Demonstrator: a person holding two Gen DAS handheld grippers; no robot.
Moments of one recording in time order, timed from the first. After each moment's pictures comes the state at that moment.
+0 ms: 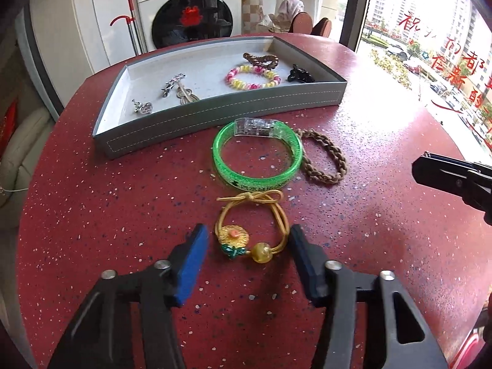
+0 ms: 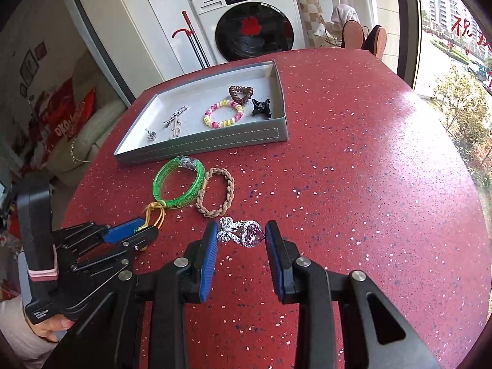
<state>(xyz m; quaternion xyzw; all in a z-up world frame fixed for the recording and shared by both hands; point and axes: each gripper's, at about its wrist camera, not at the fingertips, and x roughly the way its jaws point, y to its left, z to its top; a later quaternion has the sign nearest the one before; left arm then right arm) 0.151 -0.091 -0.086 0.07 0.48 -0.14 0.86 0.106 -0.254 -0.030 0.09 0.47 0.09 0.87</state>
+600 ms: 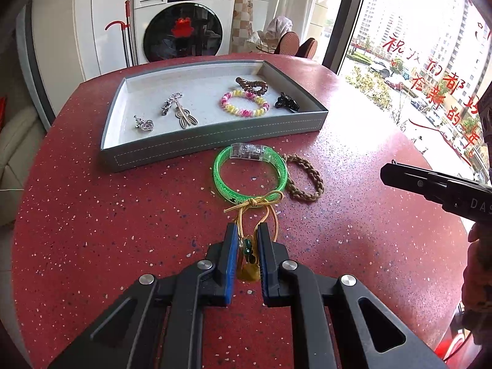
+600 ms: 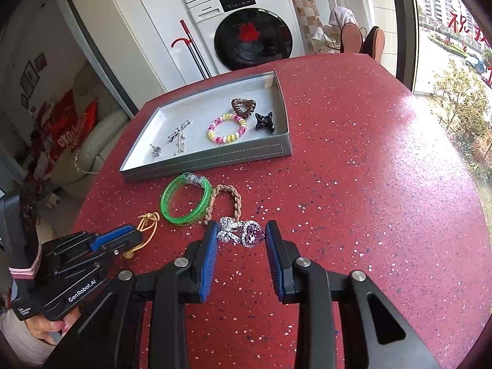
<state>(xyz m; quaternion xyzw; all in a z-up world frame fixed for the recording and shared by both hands) 0.139 -0.064 -0.052 0.02 0.46 -0.18 0.87 0.115 -0.254 -0.017 0.11 0.46 0.09 0.88</state>
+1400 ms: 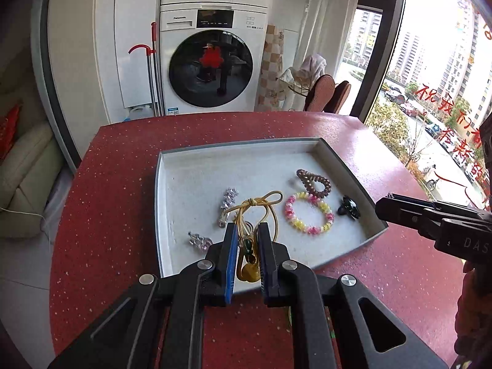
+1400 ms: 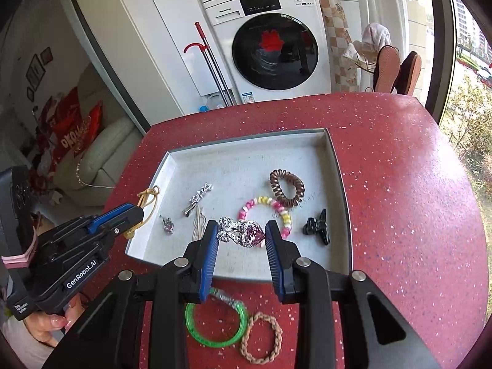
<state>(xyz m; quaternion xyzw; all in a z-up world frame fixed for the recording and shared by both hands) 0.273 -0.023 -0.003 -0.01 0.41 -0.13 0.90 0.269 -0.202 0.013 0.09 0.46 0.11 0.88</state>
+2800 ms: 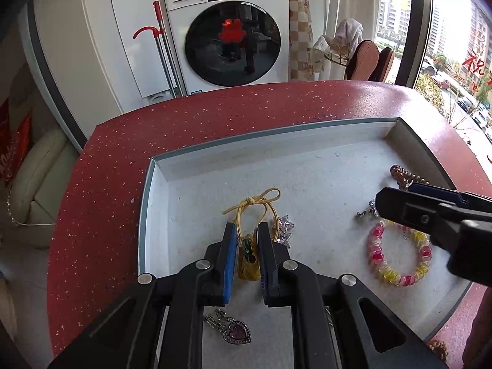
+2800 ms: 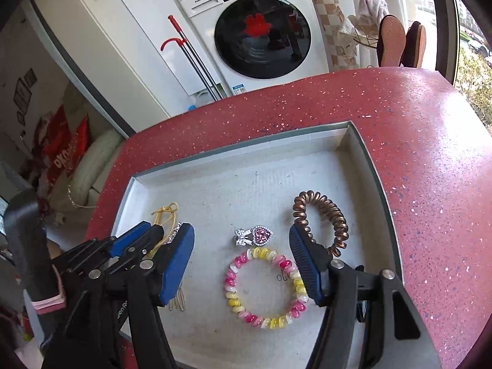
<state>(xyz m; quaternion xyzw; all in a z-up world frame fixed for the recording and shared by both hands) 0.372 -0.044 -0.074 0.06 0.45 -0.06 0.89 0.348 -0.200 -0.047 0.15 0.47 0.10 0.87</state>
